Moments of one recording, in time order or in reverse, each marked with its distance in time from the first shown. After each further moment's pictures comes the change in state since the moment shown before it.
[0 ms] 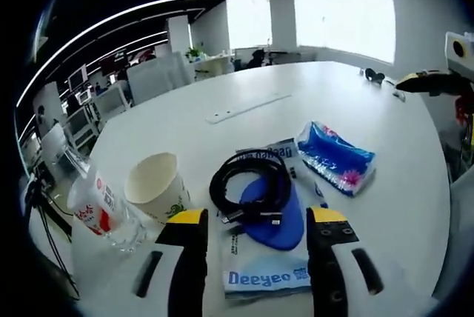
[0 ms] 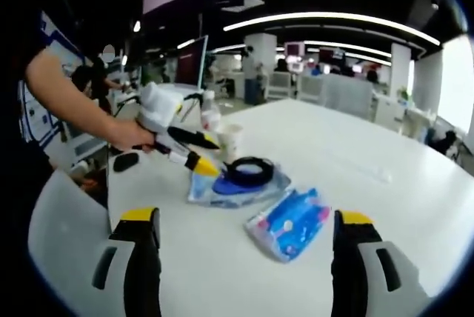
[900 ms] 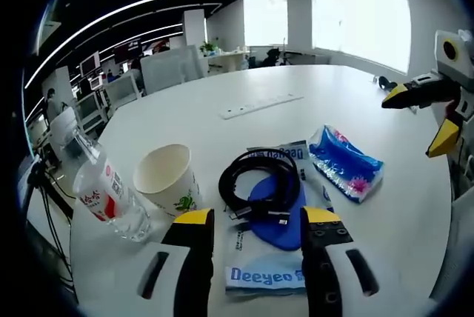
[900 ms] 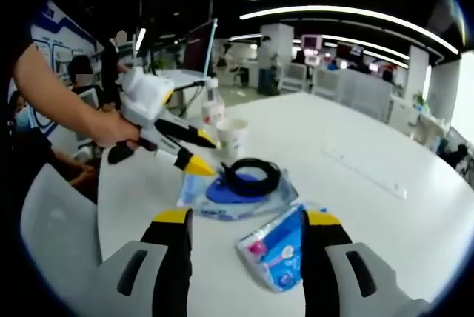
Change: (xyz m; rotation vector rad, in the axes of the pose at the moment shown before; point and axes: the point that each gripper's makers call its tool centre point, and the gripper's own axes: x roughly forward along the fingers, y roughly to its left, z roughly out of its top) left arm -0.002 0.009 -0.002 -0.098 0.011 0.059; right arm 0.056 -0.009 0.008 -0.059 0.072 0.063
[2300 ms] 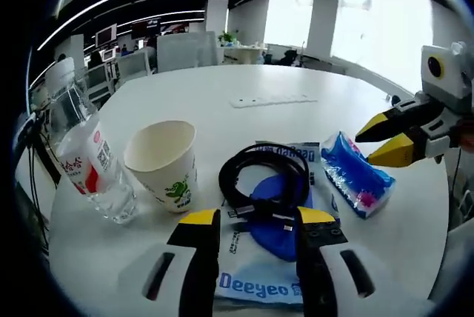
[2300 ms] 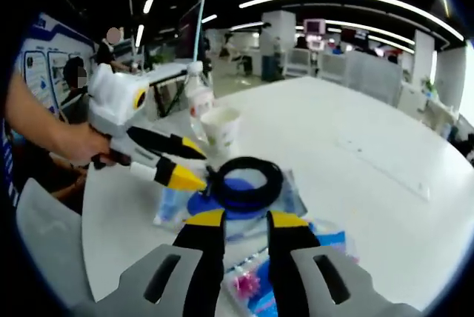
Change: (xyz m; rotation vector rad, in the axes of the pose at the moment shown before) left arm 0.024 0.005 -0.010 -0.162 0.017 0.015; right arm 0.076 -0.021 0.000 0.063 0.066 0.046
